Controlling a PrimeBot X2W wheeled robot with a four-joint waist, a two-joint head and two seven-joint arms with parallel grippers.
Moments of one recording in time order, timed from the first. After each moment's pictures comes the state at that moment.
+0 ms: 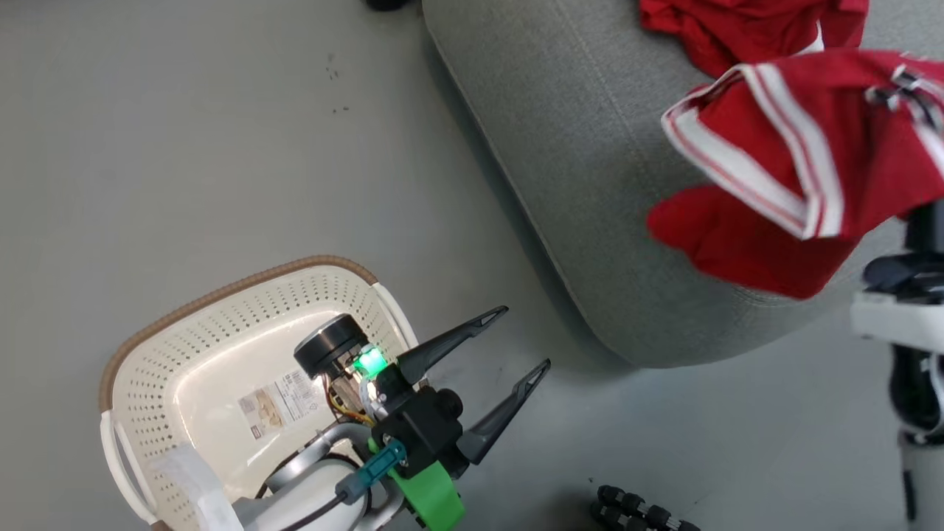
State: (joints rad) left arm -0.42 0.35 -0.87 0.04 -0.21 -0.13 -0.17; right arm -0.24 -0.12 -0.14 -0.21 0.32 0.13 -0.26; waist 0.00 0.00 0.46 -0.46
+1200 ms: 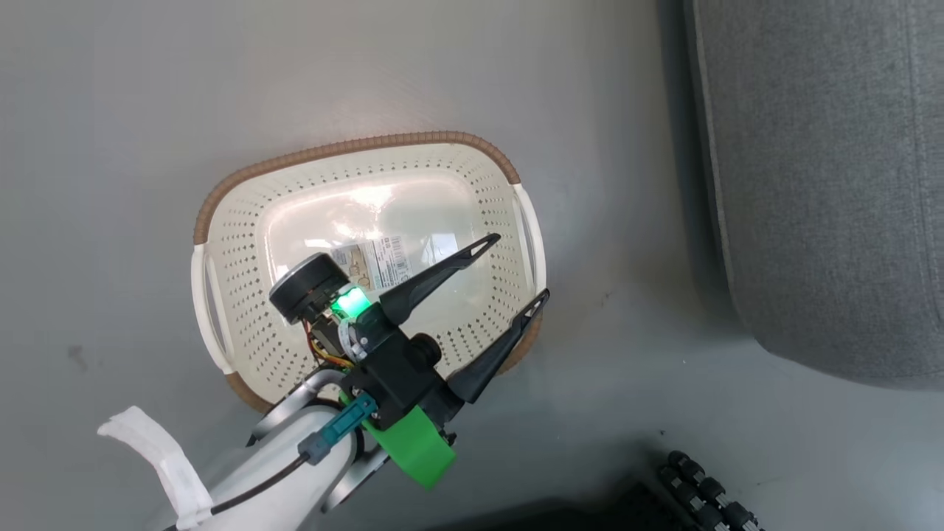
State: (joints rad) left arm -0.54 0.37 -0.85 0.00 -0.27 -0.11 -0.22; right arm -0.91 -0.39 -0.76 0.56 0.09 0.13 -0.26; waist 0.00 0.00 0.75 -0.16
